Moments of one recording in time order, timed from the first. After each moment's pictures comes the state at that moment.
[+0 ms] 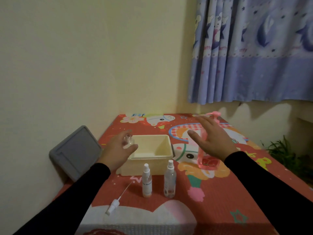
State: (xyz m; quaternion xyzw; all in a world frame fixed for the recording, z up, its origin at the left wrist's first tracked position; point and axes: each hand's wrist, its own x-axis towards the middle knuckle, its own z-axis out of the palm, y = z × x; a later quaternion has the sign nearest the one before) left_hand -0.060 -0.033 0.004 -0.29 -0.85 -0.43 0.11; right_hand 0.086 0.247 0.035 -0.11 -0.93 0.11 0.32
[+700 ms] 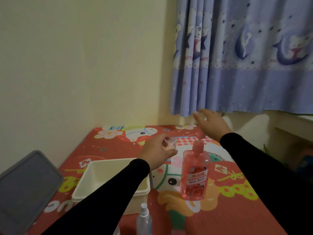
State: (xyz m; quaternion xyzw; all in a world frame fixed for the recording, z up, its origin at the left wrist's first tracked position) left_hand -0.070 0.178 0.044 -0.41 -0.81 -0.42 0.01; right_hand 0.015 0.373 0.105 -0.26 -0.90 0.21 0.30
